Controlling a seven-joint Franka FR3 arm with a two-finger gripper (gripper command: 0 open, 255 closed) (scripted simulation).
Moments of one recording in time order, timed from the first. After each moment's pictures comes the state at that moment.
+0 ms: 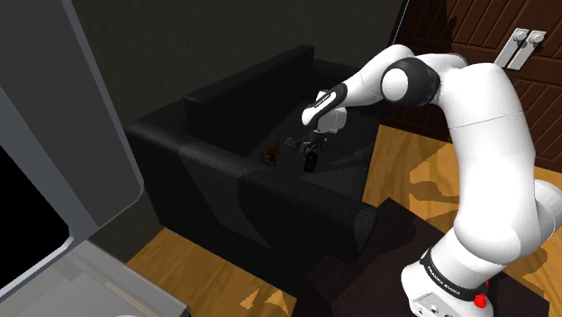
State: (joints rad) arm -0.23 0.77 -0.09 -1.71 0.19 2.45 -0.22
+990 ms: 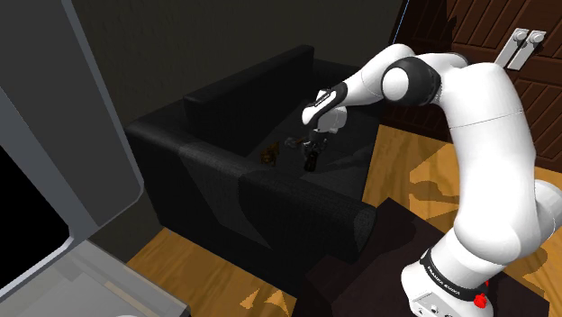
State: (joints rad) arm -0.23 0.77 -0.09 -1.71 0.19 2.44 -0.22
